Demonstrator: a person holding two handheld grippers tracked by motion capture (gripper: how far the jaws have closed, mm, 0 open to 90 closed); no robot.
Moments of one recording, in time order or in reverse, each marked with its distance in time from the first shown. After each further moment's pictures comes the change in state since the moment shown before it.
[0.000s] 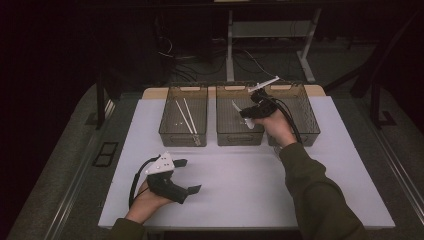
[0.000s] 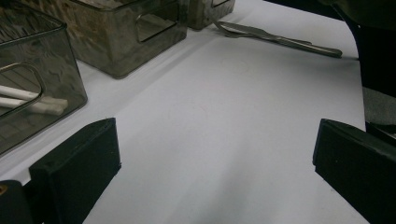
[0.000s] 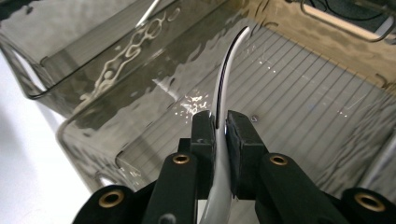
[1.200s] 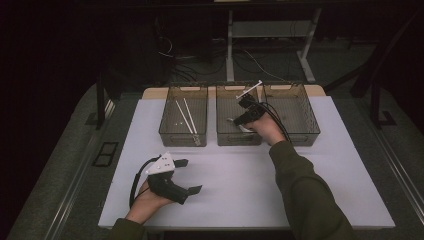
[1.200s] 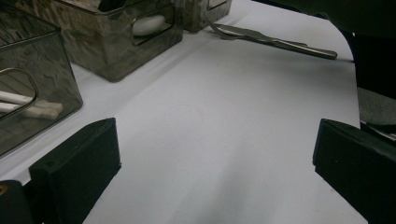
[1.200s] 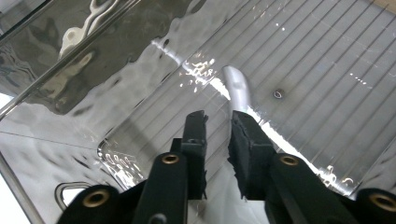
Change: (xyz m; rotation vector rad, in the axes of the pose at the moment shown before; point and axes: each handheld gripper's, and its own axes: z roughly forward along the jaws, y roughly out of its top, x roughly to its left) left arm -0.002 0.001 0.001 -0.004 -0.009 0.005; right arm 0.004 0.002 0.042 0.171 -0.005 0.008
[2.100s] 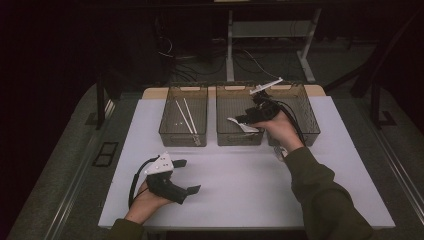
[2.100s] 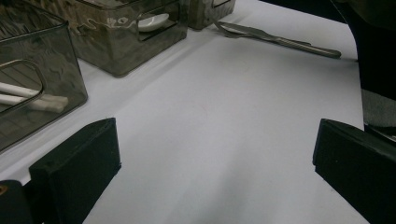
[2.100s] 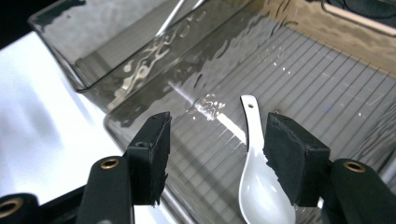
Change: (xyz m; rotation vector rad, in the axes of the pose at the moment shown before) left arm 0.003 -0.004 -0.002 0.001 0.010 -0.016; right arm 0.009 -0.020 -0.061 -0.201 0.066 -0.001
